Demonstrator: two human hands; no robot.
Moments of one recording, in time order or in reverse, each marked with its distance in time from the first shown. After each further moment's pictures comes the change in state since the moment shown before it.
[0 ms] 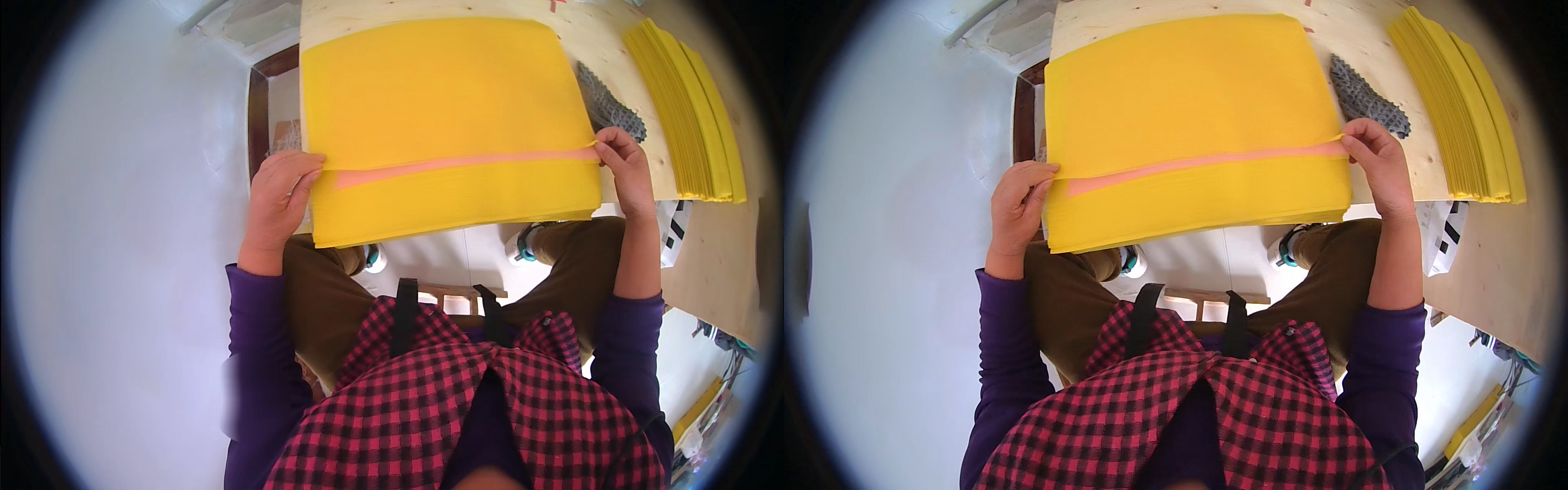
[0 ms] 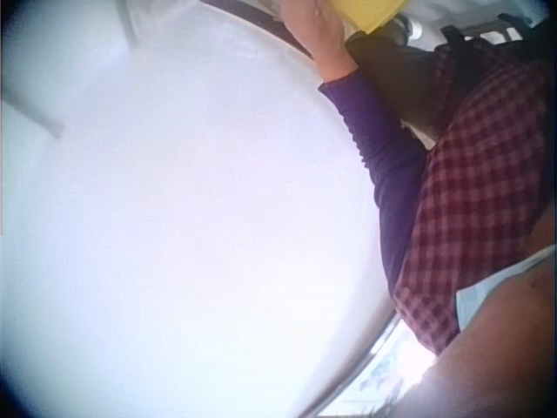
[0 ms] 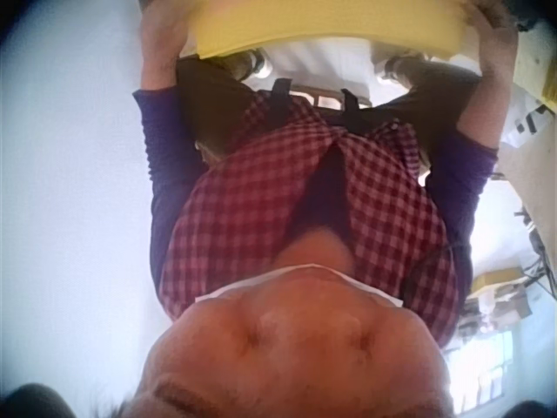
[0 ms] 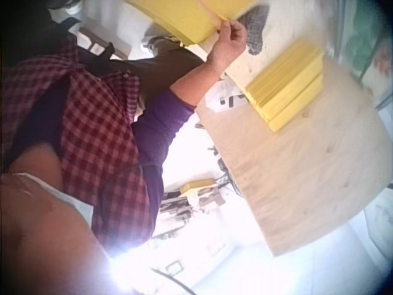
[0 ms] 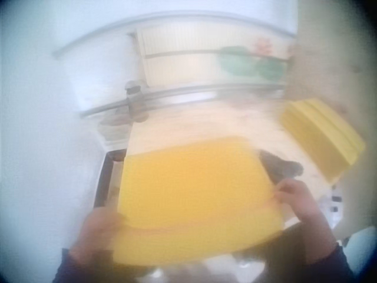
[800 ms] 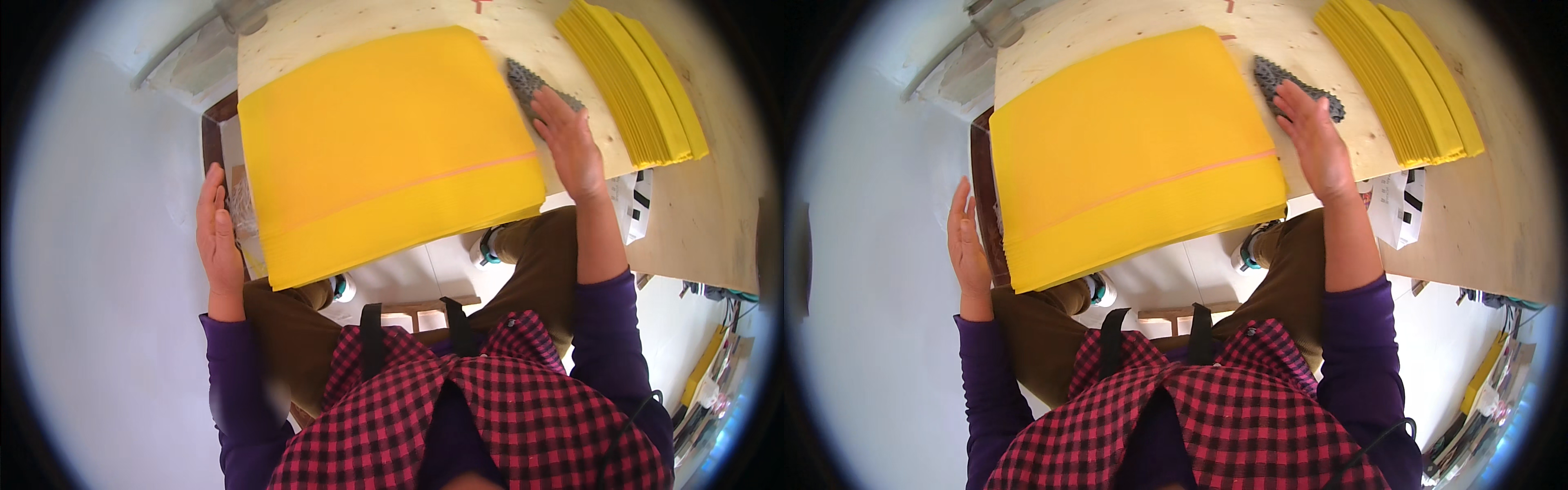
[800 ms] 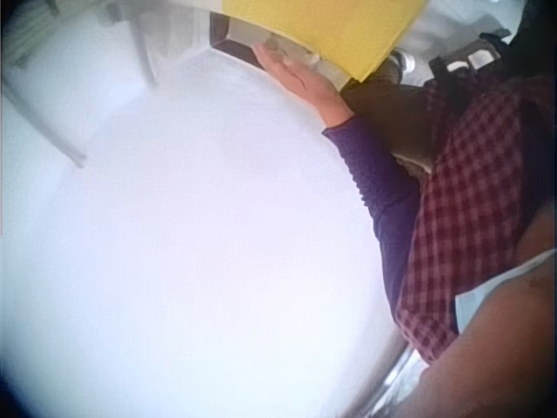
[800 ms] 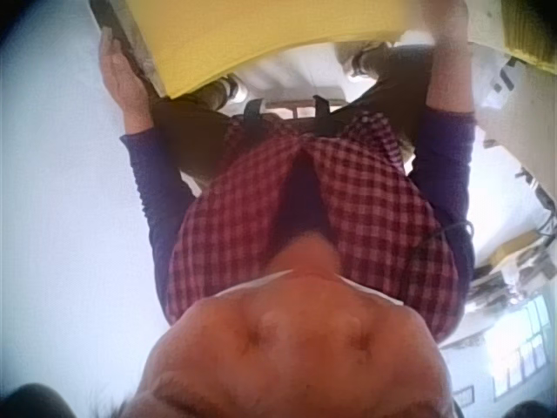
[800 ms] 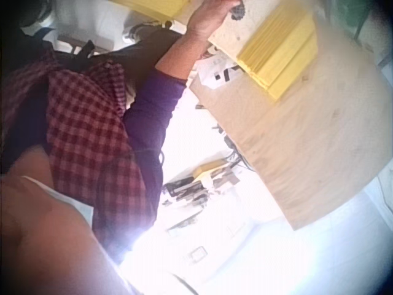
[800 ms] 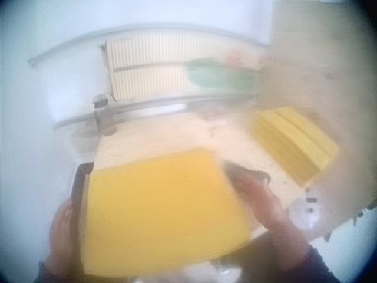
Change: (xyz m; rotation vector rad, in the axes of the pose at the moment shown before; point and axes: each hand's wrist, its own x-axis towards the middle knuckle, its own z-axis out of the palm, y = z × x) left_hand 0.006 0.003 0.005 -0.358 0.048 -0.272; right_hand 0.008 -0.002 0.001 0.412 0.011 -0.101
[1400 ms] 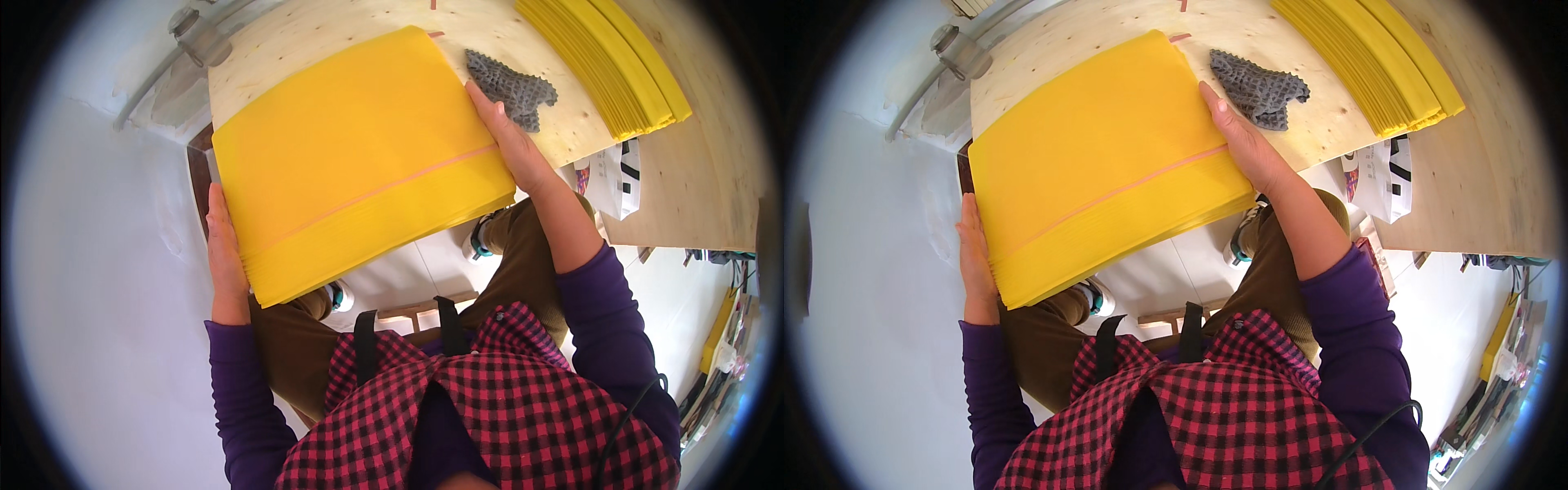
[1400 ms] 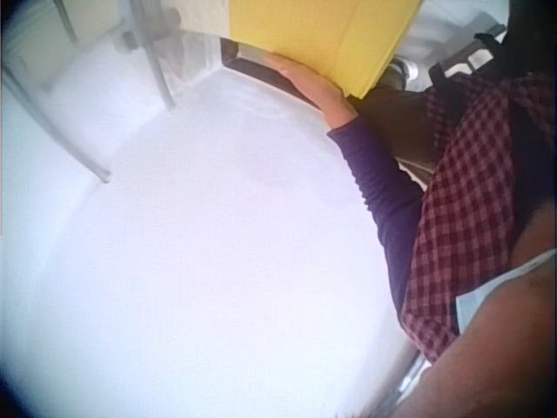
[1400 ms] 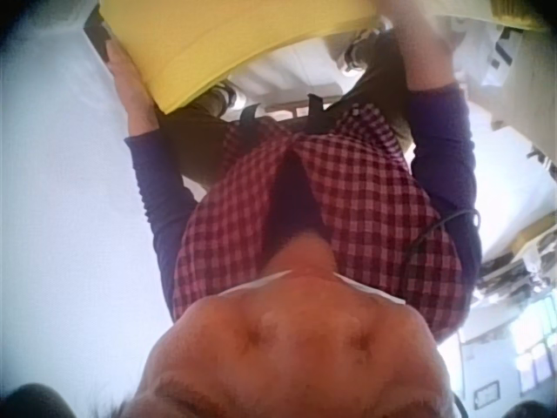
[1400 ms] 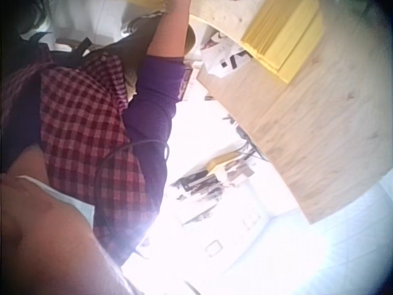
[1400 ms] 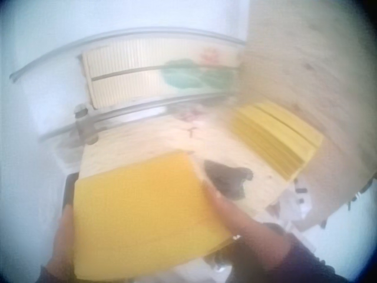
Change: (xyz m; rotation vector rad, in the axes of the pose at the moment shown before) left_hand 0.014 0.011 0.035 -0.486 0.026 -0.369; right_hand -0.012 -0.002 0.040 -0.362 -0.096 0.077
